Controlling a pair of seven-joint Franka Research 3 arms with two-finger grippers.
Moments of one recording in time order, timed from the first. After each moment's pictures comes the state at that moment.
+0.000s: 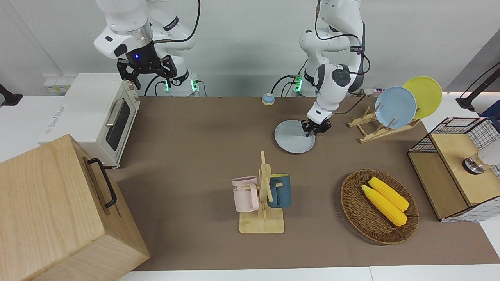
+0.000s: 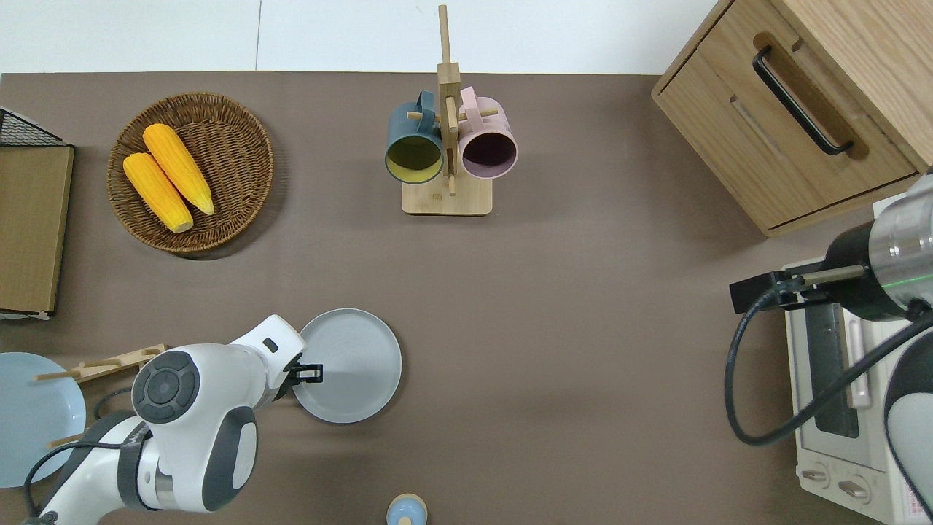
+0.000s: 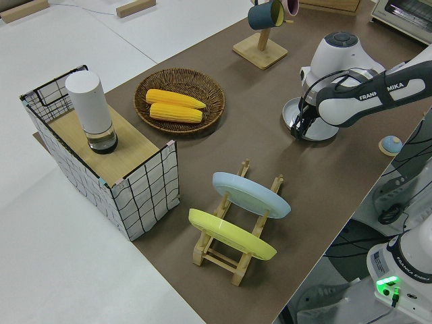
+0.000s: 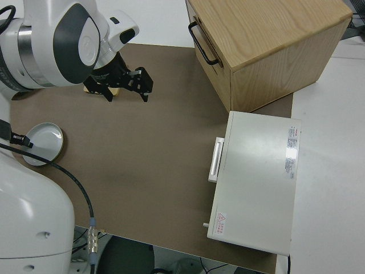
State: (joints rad) left arm -0.01 -0.08 -0.25 -2.56 -0.18 2.50 -0.09; right arm -0.05 -0.02 0.19 -1.50 0.00 1.42 0.06
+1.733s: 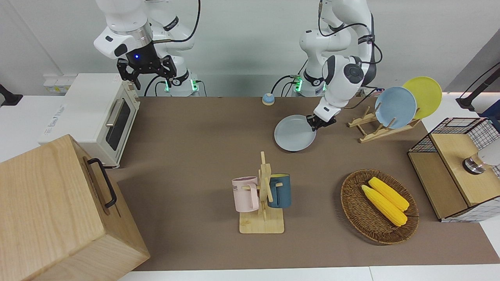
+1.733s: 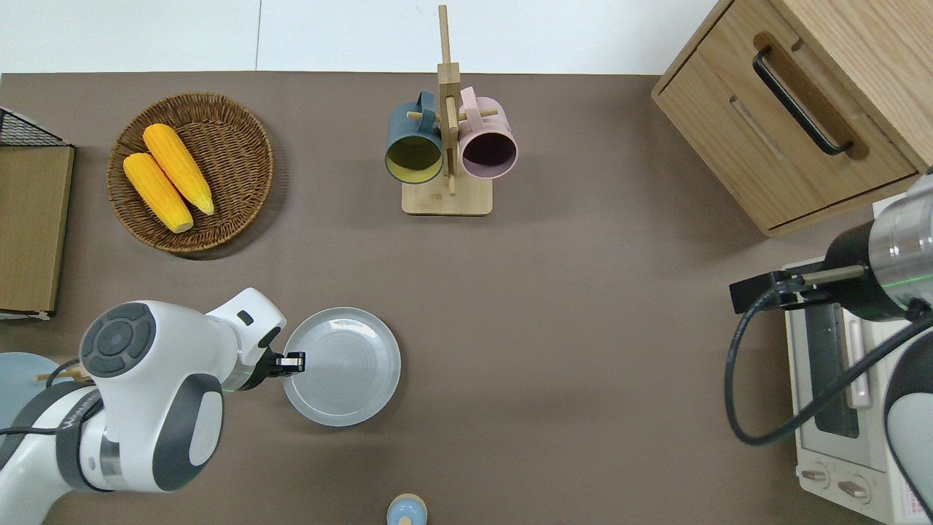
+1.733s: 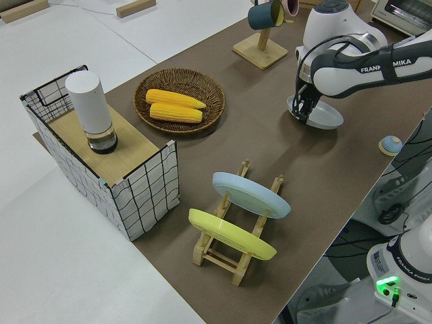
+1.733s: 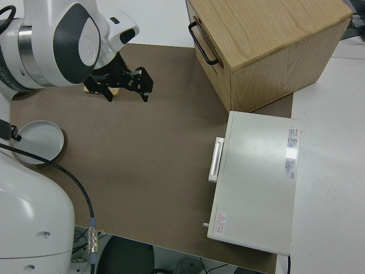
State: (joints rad) left arm 0.01 -0.12 -0.22 -2.38 -0.18 2.16 -0.10; right arm -0.05 -0.02 0.19 -1.50 0.00 1.42 0.06
